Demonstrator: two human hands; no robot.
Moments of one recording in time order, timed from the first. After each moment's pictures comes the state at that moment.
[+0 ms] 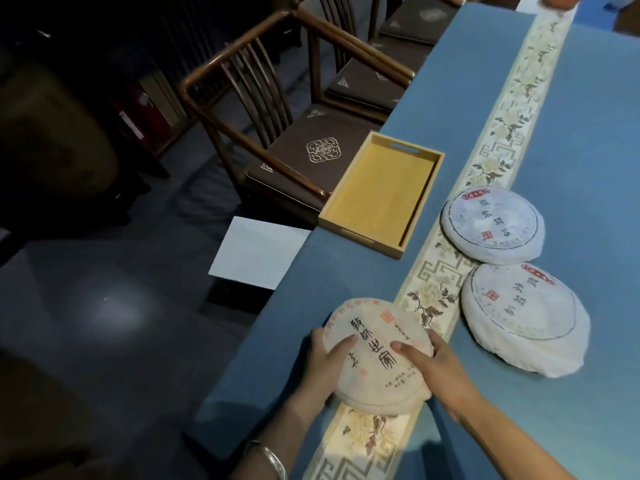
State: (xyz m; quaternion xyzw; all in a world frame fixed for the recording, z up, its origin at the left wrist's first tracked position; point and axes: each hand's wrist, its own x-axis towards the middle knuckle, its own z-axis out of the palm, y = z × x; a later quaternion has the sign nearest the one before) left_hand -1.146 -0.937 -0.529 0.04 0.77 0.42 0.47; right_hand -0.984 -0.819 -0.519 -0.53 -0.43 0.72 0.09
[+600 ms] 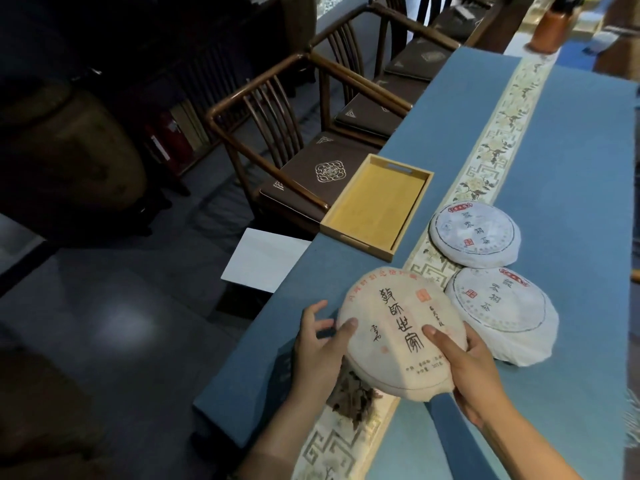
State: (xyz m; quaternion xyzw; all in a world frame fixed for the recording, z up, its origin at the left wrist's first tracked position) left_hand -1.105 -0.959 -0.428 0.08 0.72 0.57 0.38; right_hand -0.934 -0.828 -0.450 -0.48 -0.40 0.74 0.24
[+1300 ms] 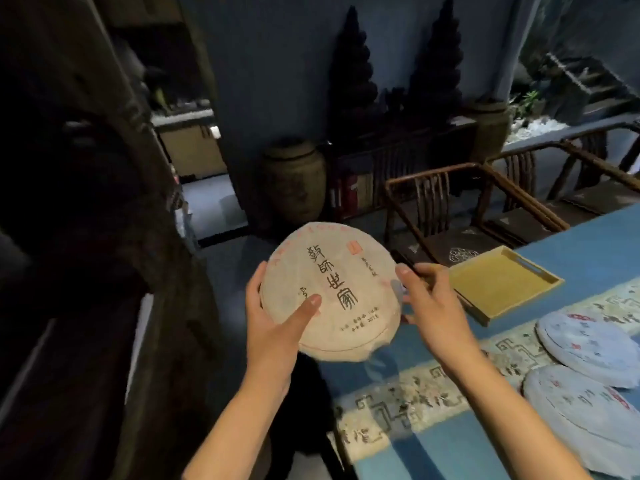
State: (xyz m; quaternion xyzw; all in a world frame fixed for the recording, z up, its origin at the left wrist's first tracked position) left_hand -0.970 -1.157 -0.265 0.03 0.63 0.77 -0.06; right_hand -0.934 -0.958 -0.247 -0.16 -0.74 0.64 0.14
